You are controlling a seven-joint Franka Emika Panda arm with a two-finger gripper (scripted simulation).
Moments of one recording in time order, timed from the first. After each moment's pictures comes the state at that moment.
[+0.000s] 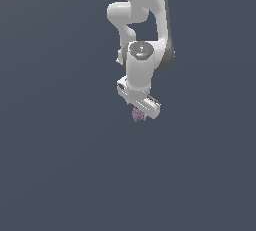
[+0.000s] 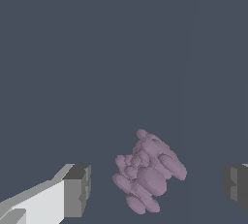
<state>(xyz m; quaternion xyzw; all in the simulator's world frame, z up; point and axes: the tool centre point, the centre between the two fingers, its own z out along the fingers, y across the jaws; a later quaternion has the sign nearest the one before) -0.039 0.040 0.132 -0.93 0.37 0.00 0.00</state>
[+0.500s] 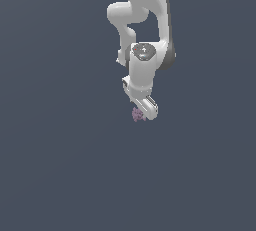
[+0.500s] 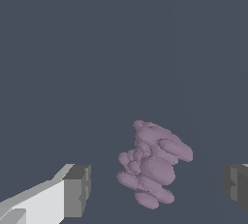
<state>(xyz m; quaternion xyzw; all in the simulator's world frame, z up) -0.052 0.048 0.122 -0.88 0.48 0.00 0.00</state>
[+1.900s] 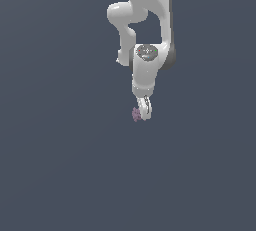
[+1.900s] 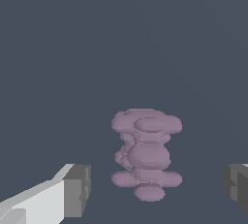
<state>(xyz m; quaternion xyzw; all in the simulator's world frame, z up) -0.073 0.060 0.106 -0.76 0.65 0.00 0.00</state>
